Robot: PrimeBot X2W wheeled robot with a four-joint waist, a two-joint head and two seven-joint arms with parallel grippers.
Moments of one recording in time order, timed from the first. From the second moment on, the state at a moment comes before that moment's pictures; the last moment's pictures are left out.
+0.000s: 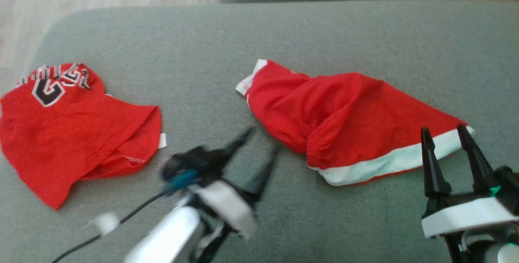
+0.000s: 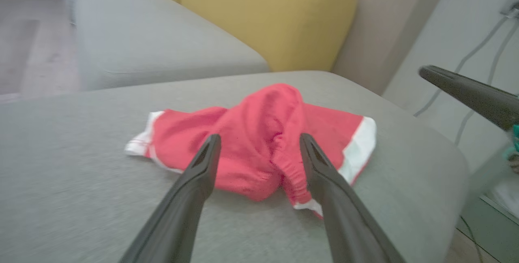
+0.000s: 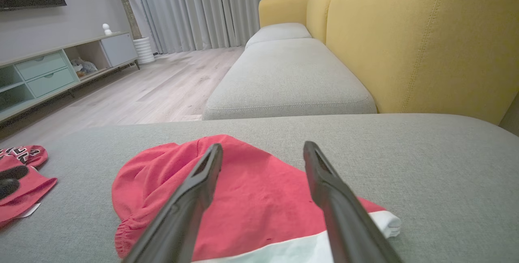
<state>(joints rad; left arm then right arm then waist) -0.31 0.26 -0.73 0.13 -0.55 -0.03 0.00 0.15 -0.04 -0.05 -0.23 0.16 0.13 0.08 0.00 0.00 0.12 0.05</state>
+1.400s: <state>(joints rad) -0.32 0.35 -0.94 -0.12 -0.74 0.03 0.22 0.07 -0.04 -0.06 -0.15 0.22 0.13 0.05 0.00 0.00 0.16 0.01</state>
